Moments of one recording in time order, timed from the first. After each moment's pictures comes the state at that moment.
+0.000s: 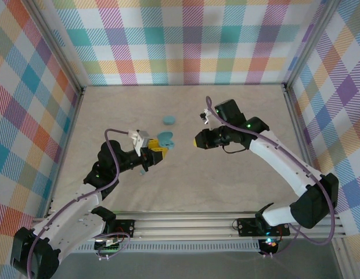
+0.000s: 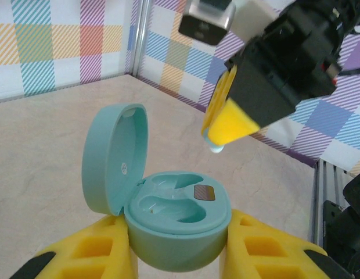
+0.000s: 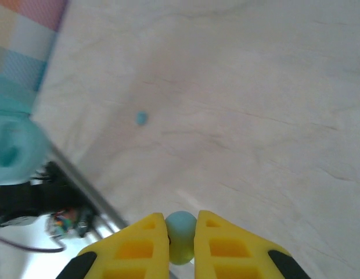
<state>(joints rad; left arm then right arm) -0.48 0.83 0.50 0.19 0.56 -0.16 0.60 1.38 1.31 -0.82 -0.48 0.34</state>
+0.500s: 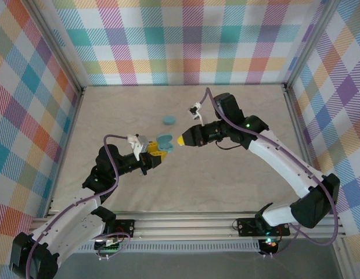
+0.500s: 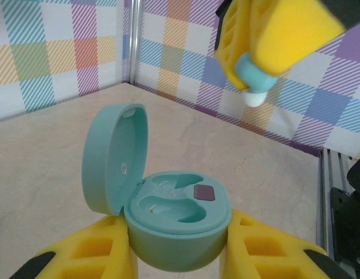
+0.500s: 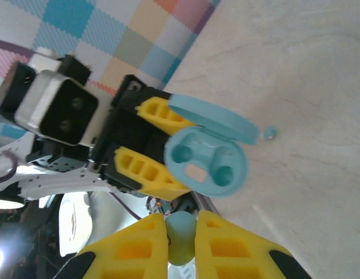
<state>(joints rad) -0.48 0.78 0.46 0.21 0.58 -0.08 0.67 1.38 1.37 -0.67 -0.79 0.41</state>
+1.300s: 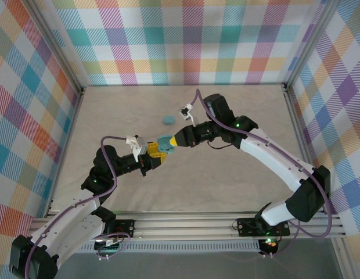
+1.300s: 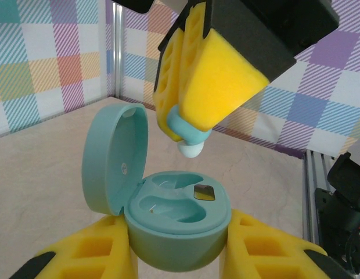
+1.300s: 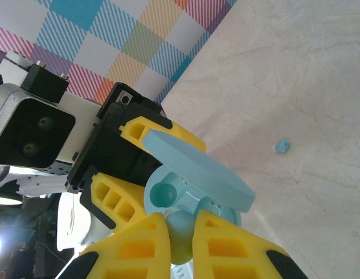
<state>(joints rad) -0.48 0.76 0.46 0.25 0.64 -0.07 0.70 1.45 1.37 -0.57 -0.79 0.40</state>
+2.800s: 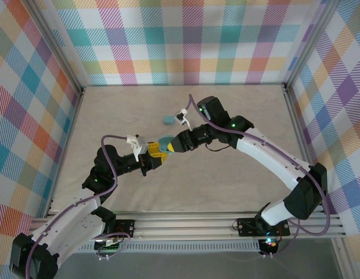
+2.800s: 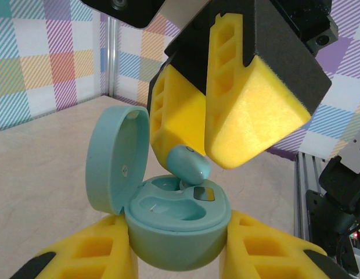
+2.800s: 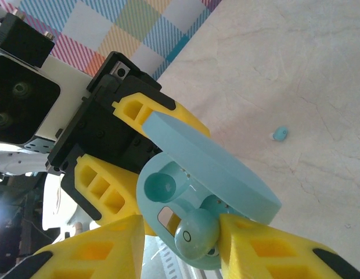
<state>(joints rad) -0.48 0.77 0.46 0.27 0.66 -0.11 0.73 1.48 1.40 -0.65 -0.77 0.30</state>
